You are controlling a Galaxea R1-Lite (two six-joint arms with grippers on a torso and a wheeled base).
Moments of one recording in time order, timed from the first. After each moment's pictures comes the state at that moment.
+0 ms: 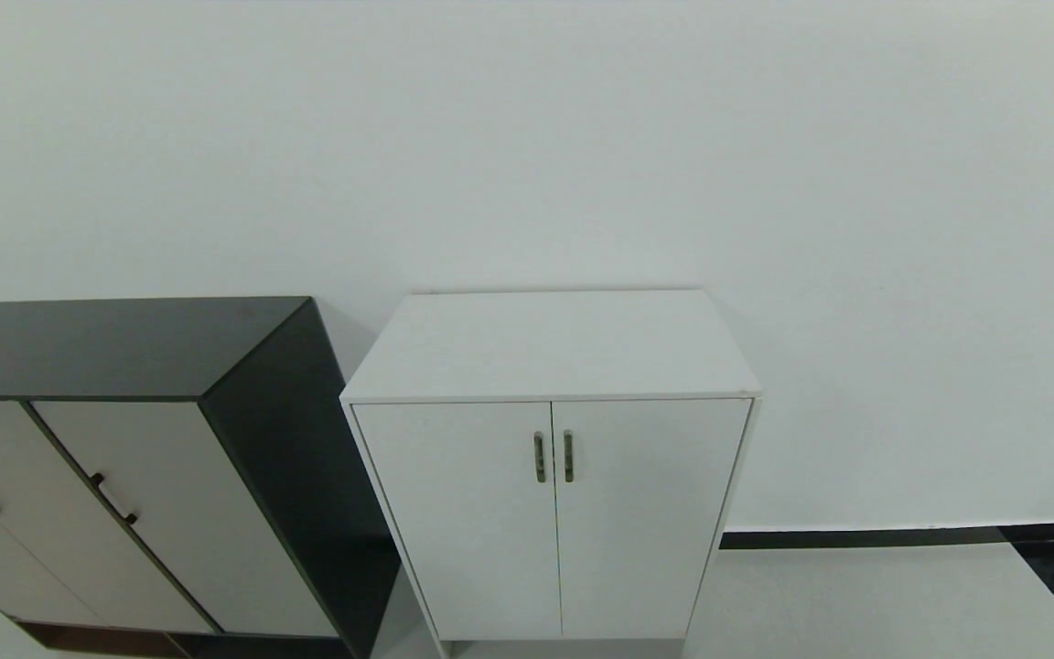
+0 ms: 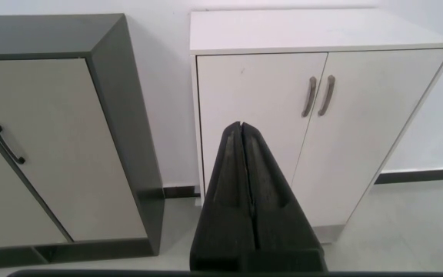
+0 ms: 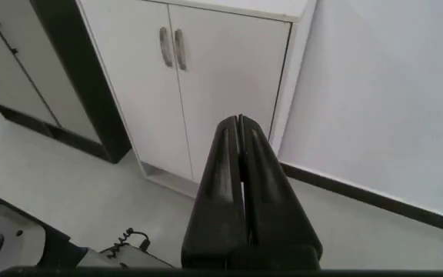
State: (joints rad) left arm 0.00 0.00 0.00 0.00 -0.04 0.00; right arm 0.21 0.09 -0.07 0.11 0.18 -0.06
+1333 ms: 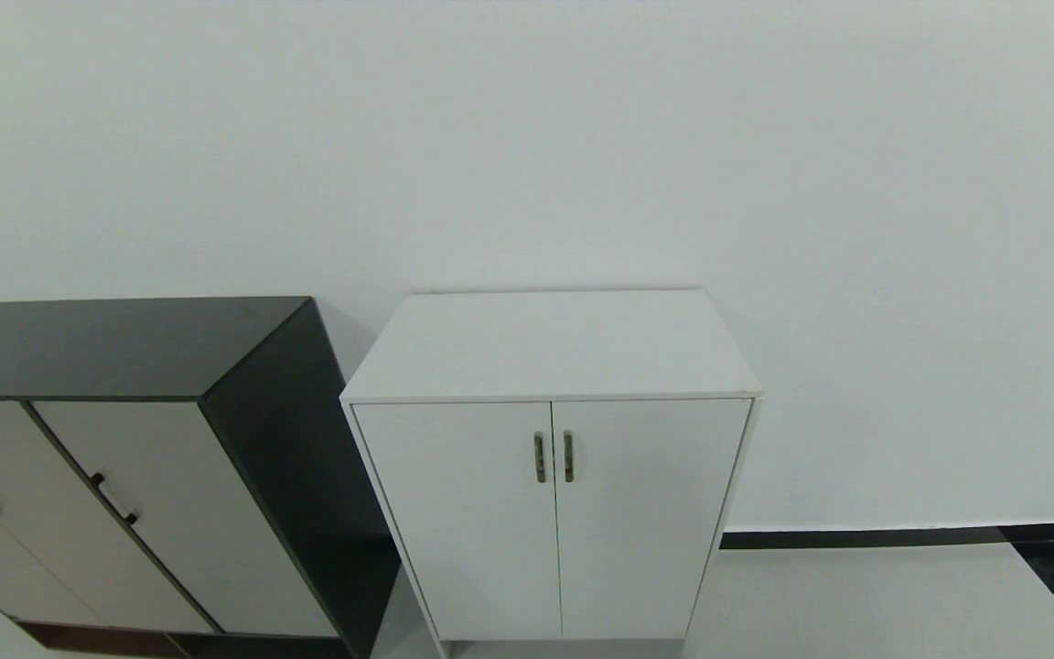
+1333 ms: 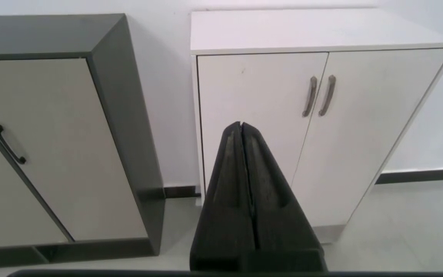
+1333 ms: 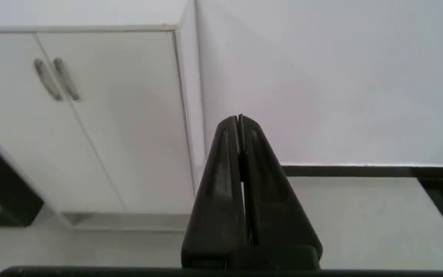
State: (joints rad) left arm 0.00 0.00 0.00 0.00 -0.04 0.00; right arm 0.01 0.06 0.00 0.00 -0.02 -0.03
